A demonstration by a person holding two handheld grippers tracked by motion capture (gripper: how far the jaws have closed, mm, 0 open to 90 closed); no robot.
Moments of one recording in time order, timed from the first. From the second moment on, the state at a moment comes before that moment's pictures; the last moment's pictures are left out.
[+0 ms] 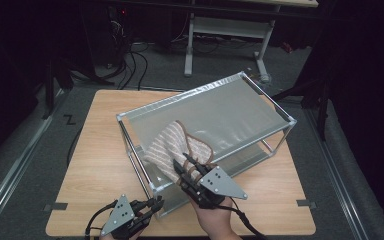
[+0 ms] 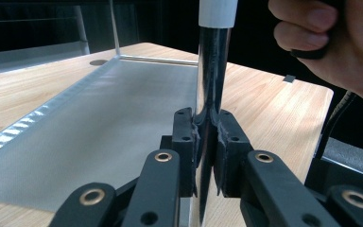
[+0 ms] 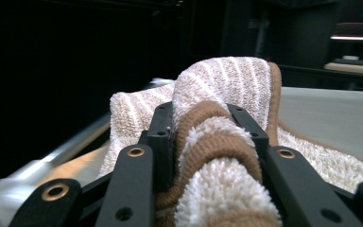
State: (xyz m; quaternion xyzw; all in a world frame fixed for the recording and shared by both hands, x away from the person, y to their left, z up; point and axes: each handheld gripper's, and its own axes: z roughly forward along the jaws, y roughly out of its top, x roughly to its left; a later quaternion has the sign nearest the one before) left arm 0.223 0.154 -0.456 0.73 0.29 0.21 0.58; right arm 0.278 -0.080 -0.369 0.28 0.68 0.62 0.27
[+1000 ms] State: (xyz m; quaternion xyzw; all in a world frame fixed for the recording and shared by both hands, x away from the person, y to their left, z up) left arm 0.222 0.153 -0.457 0.73 0.29 0.20 0.59; right arm 0.318 -0.138 -0.368 0.34 0.66 0.59 0.34
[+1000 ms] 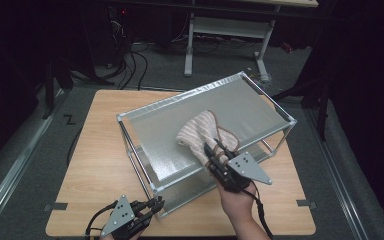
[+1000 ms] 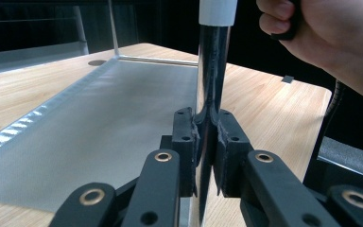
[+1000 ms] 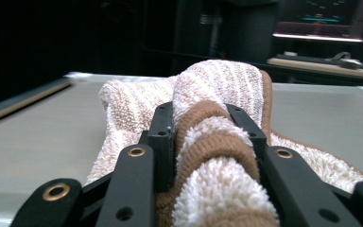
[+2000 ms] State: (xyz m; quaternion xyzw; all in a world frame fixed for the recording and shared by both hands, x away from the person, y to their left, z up) left arm 0.222 0.154 -0.457 0.73 0.29 0.21 0.59; right arm 0.408 -0.259 -0.361 0.46 0.60 0.50 0.42
